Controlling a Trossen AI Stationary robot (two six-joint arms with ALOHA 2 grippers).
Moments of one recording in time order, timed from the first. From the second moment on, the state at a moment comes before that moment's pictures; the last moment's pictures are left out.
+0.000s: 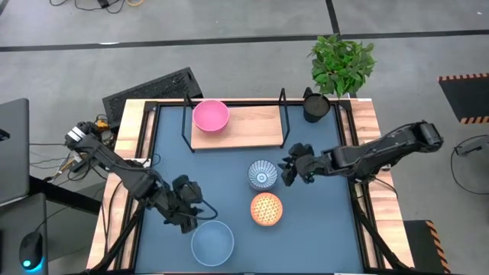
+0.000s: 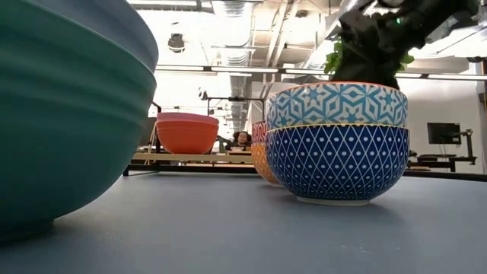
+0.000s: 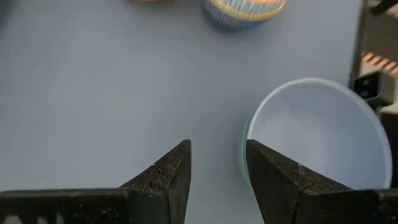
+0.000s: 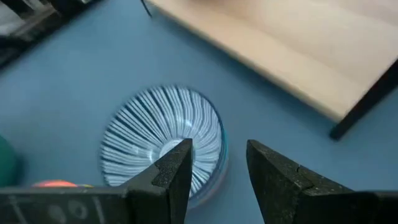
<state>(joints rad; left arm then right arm) -0.61 1.33 1.07 -0.74 -0.32 -0.90 0.19 1.21 0.71 -0.29 0.47 0.79</state>
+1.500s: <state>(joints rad) -0.63 1.64 1.19 -0.77 -0.18 -0.88 0.33 1.43 0.71 -0.25 0.47 0.94</state>
